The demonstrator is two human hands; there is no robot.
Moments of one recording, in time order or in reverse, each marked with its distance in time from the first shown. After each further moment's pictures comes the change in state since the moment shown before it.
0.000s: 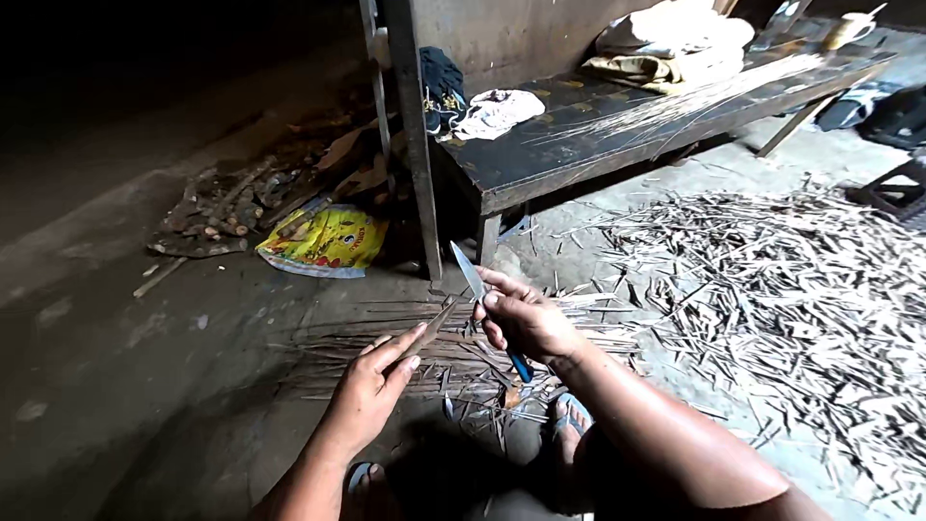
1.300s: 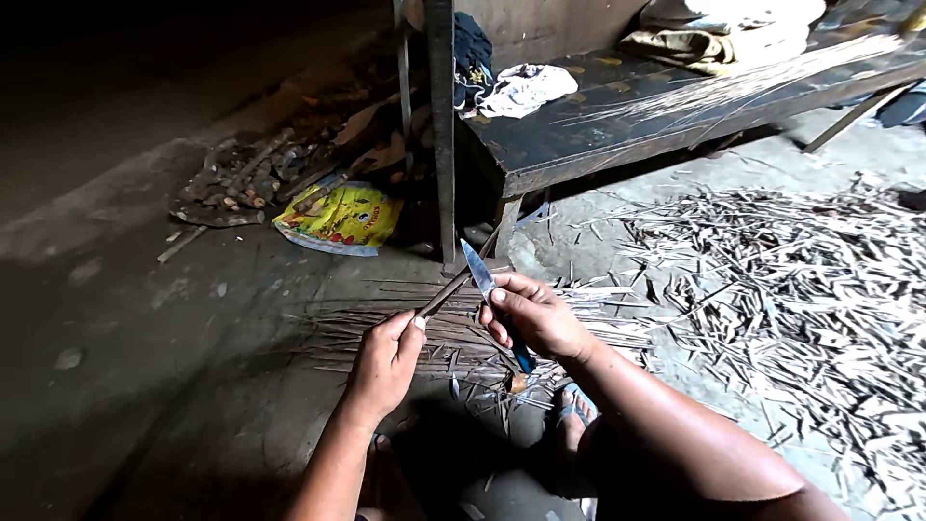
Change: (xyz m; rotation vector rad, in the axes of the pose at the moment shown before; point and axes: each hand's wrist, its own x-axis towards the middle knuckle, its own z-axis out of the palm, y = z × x) left_hand 0.002 0.001 0.007 -0.044 0.120 -0.109; right_hand 0.001 0.022 0.007 -0.072 -0.139 -0.054
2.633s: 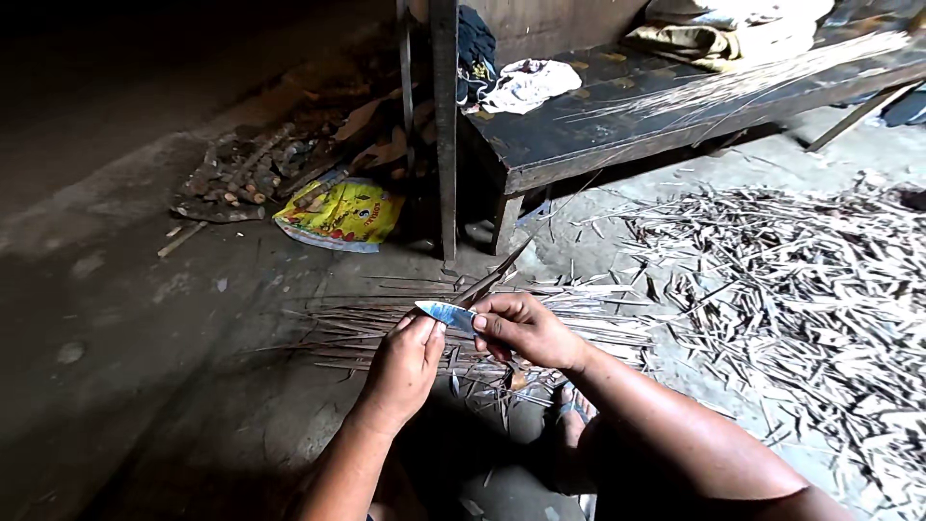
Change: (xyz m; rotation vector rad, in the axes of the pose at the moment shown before) left_hand -0.005 0.015 0.021 0.258 0.037 0.103; right_hand -0.005 0.004 0.009 -0.354 -0.141 0.035
